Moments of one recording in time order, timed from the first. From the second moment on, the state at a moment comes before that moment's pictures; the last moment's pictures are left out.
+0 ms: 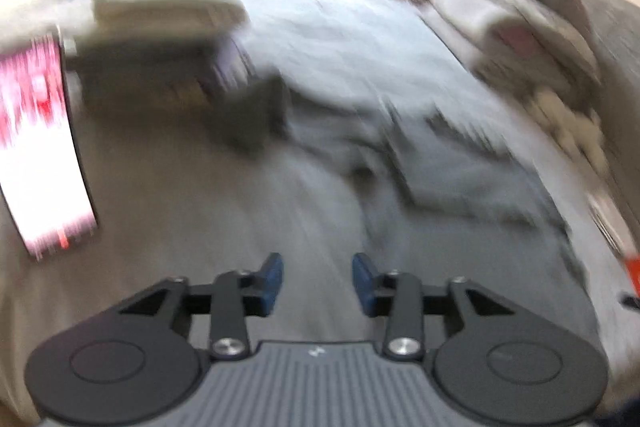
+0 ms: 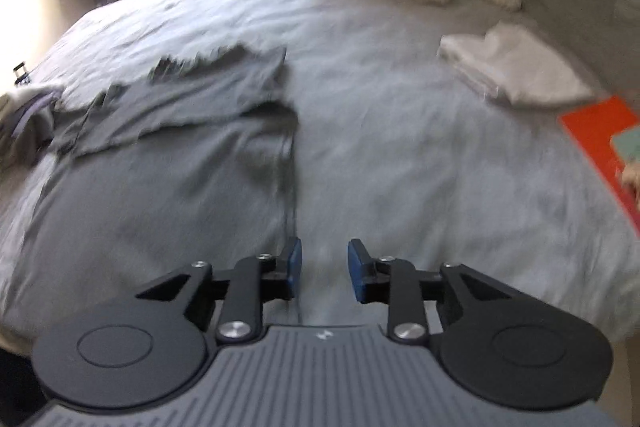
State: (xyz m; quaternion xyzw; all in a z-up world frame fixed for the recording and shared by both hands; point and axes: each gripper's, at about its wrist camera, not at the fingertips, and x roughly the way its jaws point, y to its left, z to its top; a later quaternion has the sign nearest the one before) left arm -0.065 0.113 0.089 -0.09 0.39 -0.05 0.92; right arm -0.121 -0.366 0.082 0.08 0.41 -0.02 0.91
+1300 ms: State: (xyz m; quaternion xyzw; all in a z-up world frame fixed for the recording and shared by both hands) left arm 0.046 0.144 0.094 -0.15 0.31 0.00 0.94; right arm 0.035 -0.269 0.052 -0.02 0.39 0.07 0.92
